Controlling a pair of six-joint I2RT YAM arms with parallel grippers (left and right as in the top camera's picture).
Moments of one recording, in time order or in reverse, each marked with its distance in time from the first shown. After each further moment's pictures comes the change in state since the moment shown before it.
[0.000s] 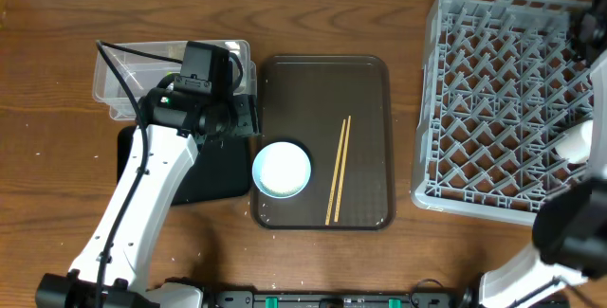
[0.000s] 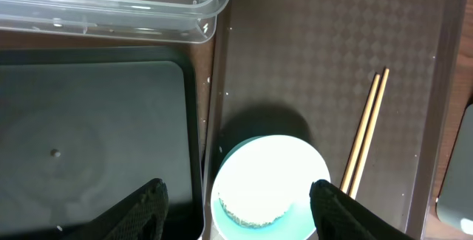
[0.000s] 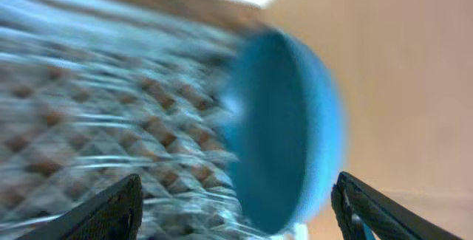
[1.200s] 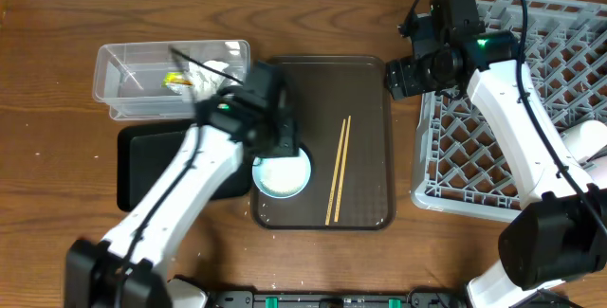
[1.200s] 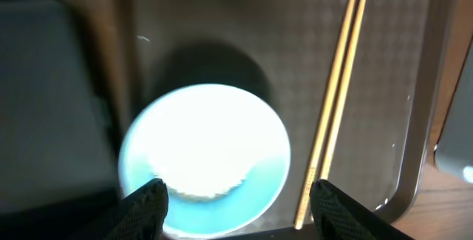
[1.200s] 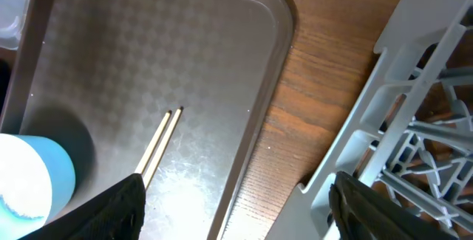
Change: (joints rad) left arm -0.257 0.107 -0.047 0.031 0.001 -0.115; right arm 0.497 -0.049 -0.212 -0.267 -0.533 0.410
